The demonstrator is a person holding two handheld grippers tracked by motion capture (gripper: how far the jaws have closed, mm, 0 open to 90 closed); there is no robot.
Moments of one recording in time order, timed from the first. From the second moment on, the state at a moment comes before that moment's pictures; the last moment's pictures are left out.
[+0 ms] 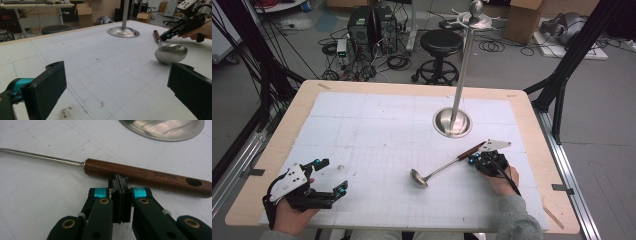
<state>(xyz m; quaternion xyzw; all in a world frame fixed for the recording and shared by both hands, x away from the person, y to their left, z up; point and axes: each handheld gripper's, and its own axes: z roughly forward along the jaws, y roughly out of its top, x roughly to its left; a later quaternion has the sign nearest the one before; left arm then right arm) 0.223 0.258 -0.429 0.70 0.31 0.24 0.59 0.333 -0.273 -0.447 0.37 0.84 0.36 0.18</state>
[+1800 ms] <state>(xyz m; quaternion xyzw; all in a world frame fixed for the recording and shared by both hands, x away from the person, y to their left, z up) 0.222 0.256 -0.429 0.70 0.31 0.24 0.59 0.317 -0.151 -0.442 0.24 0.89 0.38 0.06</state>
